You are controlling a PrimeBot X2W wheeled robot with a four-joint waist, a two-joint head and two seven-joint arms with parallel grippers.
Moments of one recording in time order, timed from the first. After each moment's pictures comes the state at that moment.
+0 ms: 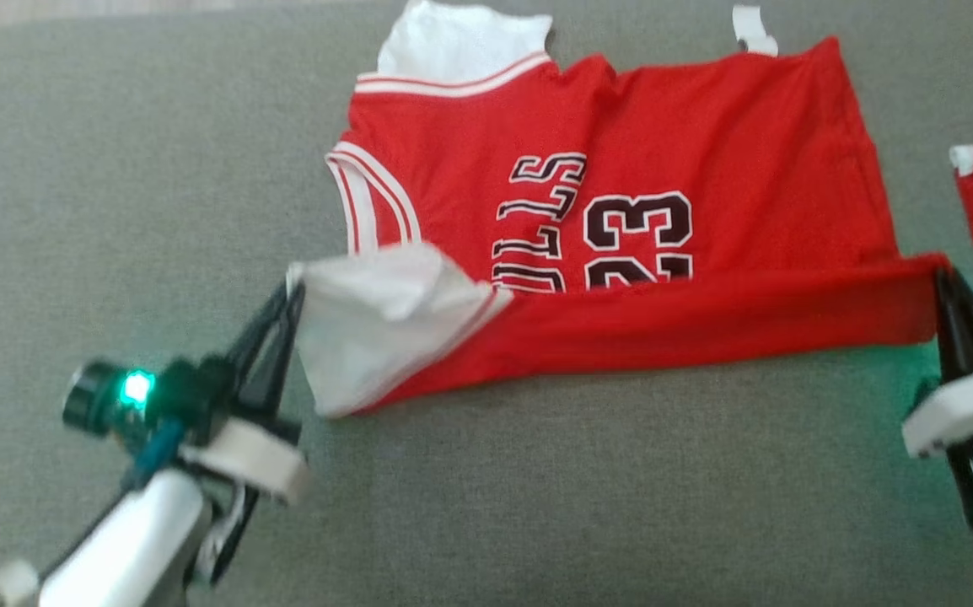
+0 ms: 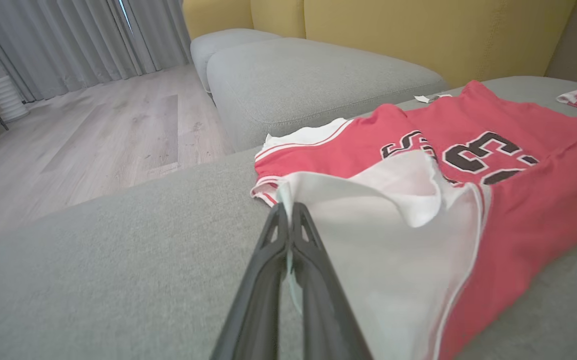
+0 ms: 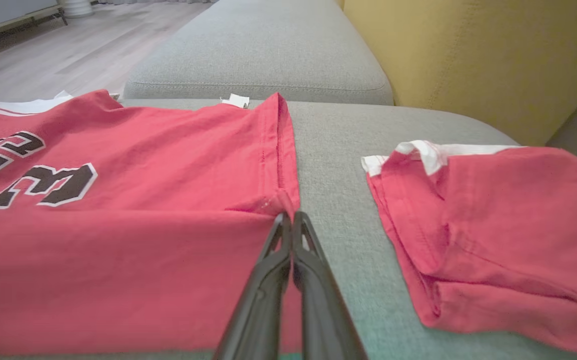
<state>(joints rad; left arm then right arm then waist) -0.32 0.51 -0.68 0.11 -0.47 0.19 -0.12 -0.15 -0.28 -0.08 0.28 0.21 0.13 -0.01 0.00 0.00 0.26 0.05</state>
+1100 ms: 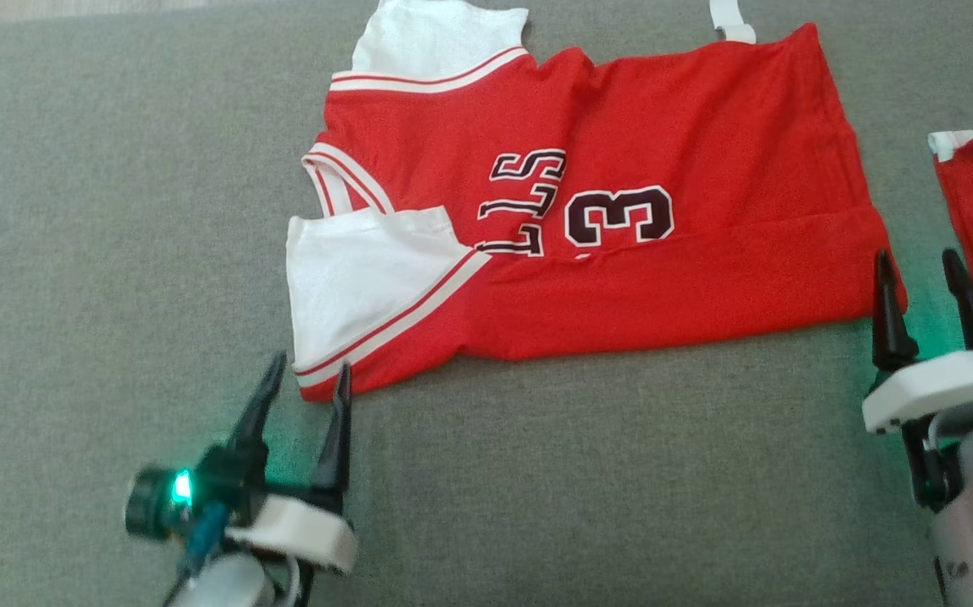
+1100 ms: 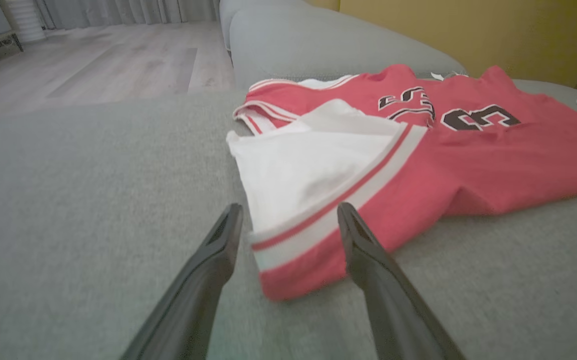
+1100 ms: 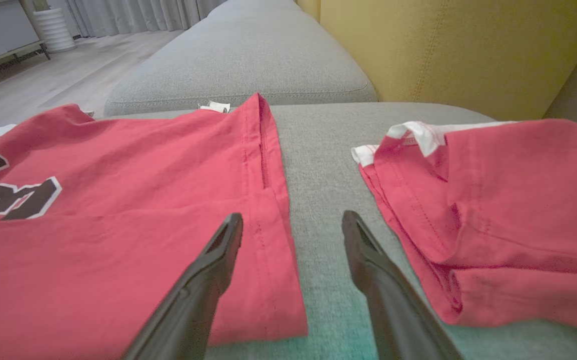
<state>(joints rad) -0.25 0.33 -0.63 0.29 -0.47 0.22 -0.25 -0.36 -0.23 -0.05 0.62 0.18 0.13 -0.24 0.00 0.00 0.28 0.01</state>
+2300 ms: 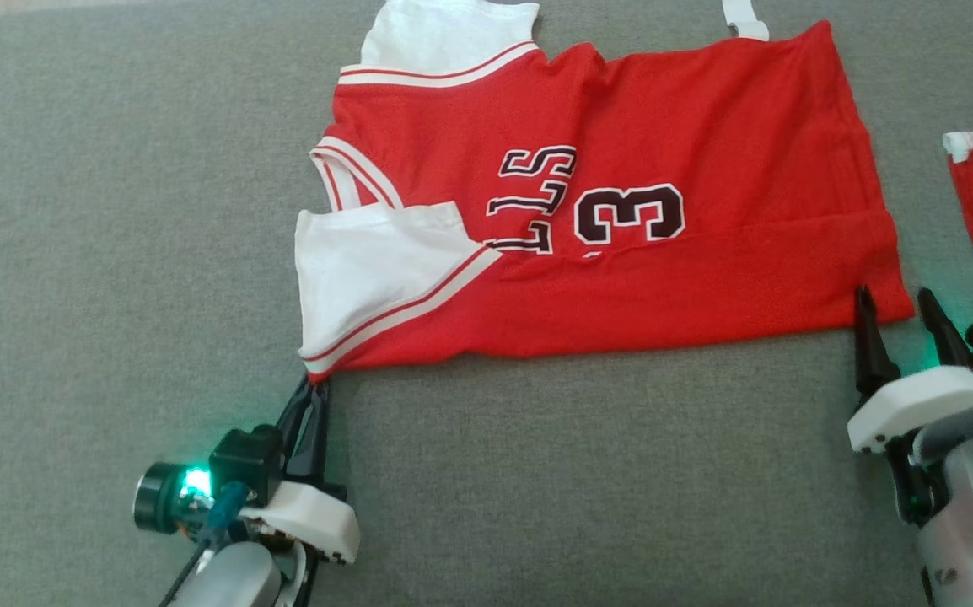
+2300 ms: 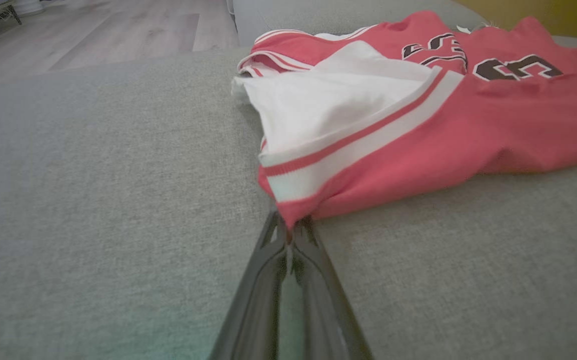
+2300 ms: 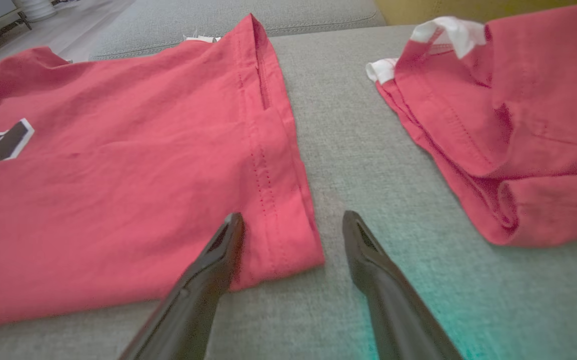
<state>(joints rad) -0.25 0.29 -0.65 0.38 -0.49 0.24 -0.21 -0.34 -0.21 -0.04 0.71 0.23 0.13 -0.18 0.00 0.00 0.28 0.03</state>
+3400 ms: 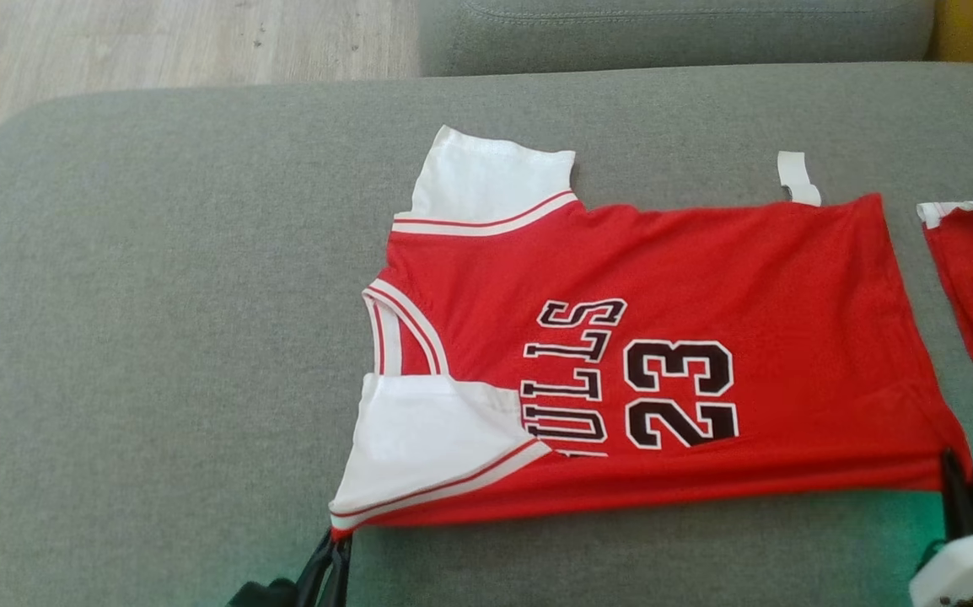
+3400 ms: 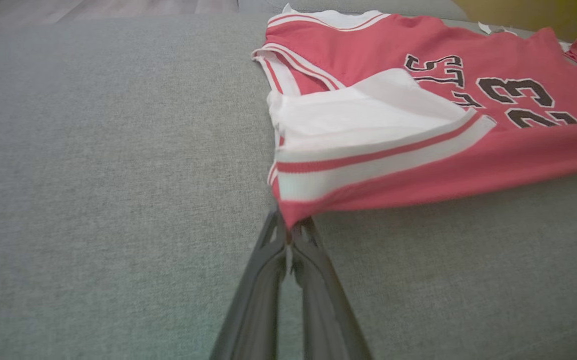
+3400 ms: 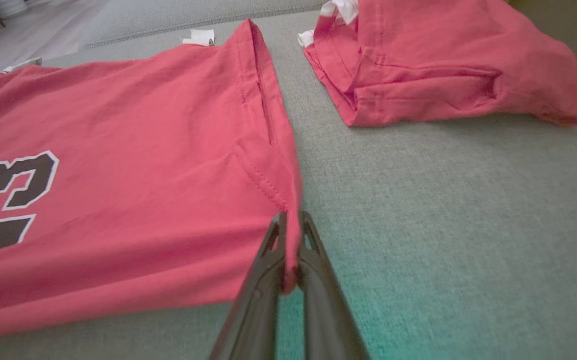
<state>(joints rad) 0.08 0.37 -0.71 0.13 -0.52 0.33 -0.15 0.07 -0.20 -0.18 0.40 0.26 0.13 -0.06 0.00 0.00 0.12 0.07</state>
